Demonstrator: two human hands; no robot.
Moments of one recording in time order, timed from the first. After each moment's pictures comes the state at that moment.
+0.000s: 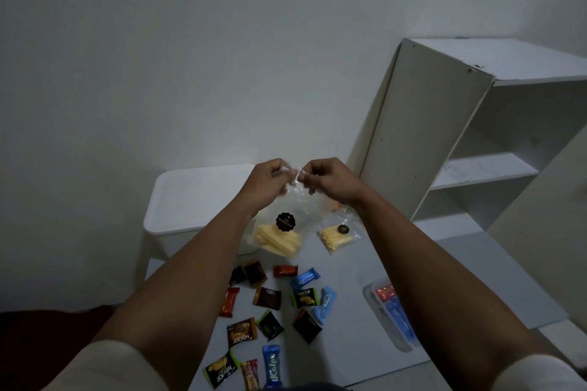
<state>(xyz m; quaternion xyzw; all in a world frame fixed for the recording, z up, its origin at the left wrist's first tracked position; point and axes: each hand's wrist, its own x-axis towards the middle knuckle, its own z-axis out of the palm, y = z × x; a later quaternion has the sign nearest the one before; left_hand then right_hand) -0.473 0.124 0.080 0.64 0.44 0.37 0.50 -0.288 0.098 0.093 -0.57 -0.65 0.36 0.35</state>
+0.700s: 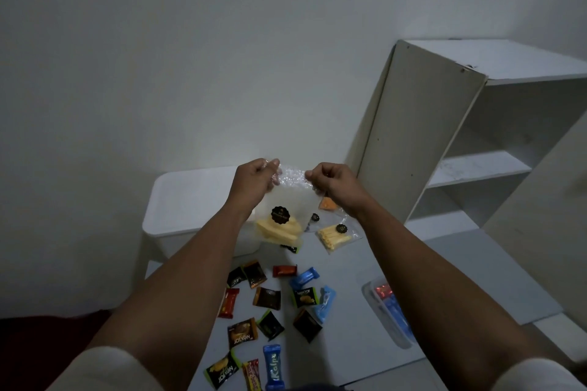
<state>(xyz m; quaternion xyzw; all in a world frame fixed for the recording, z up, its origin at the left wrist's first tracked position) -0.488 0.126 0.076 0.58 0.49 0.45 0.48 -0.284 0.079 0.077 -0.55 -0.55 0.42 0.46</state>
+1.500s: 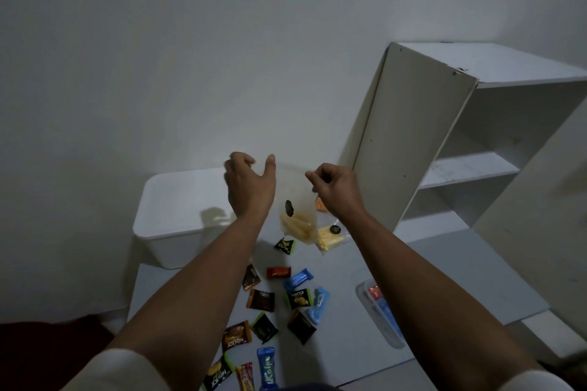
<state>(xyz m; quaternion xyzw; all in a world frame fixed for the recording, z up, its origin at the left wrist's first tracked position) -0.457 0.119 0.066 0.54 0.63 0.50 0.24 -0.288 0.075 0.065 -0.64 -0.57 0.19 0.48</state>
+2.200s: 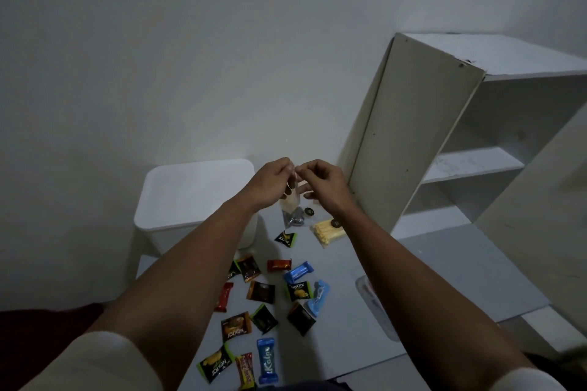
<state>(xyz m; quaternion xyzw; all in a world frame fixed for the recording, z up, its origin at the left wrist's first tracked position) -0.461 0.128 0.072 0.73 0.42 0.28 0.45 -0.308 0.068 0.067 -0.56 -0.51 0.38 0.53</state>
